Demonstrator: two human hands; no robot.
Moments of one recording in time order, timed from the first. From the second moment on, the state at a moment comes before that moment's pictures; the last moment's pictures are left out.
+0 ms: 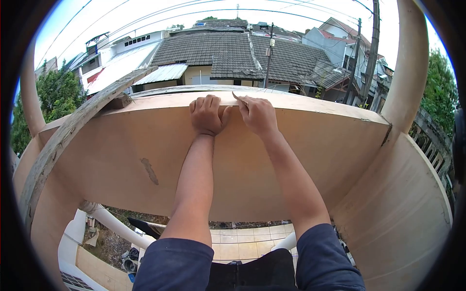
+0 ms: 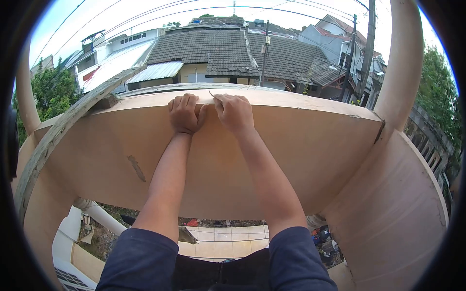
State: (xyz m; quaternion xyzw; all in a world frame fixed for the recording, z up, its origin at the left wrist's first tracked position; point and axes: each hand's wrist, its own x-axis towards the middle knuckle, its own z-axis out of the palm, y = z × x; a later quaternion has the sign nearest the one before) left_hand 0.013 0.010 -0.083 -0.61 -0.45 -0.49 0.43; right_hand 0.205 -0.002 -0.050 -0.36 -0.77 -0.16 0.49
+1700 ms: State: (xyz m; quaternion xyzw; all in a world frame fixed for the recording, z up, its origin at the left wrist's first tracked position) left_hand 0.016 0.014 -0.089 -0.60 -0.45 -0.50 0.43; right_hand 0.271 0.015 -0.081 -0.30 -0.71 -0.37 0.51
